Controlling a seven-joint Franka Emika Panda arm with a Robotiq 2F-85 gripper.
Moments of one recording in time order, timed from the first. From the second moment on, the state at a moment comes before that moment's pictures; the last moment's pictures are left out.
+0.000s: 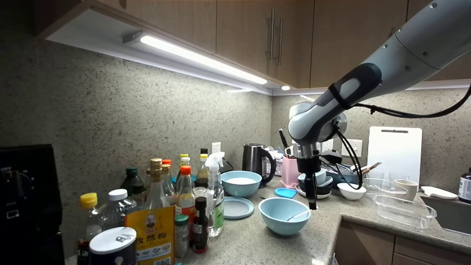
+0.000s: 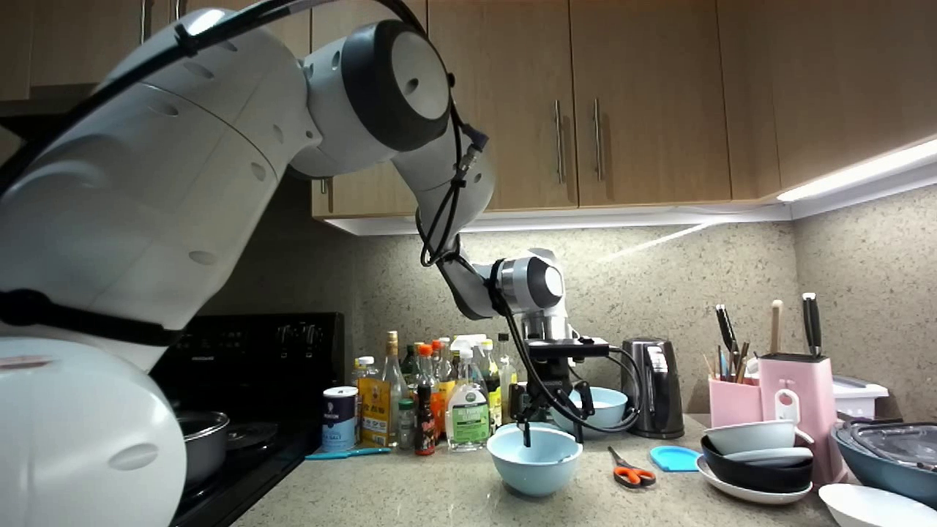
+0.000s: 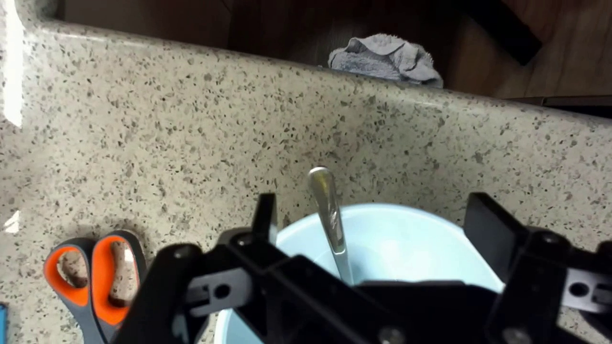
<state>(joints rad) -0.07 0.42 0.03 -1.78 -0.14 2.07 -0.64</state>
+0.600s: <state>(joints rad) -0.08 0.49 0.02 -1.73 -0.14 2.02 -0.66</state>
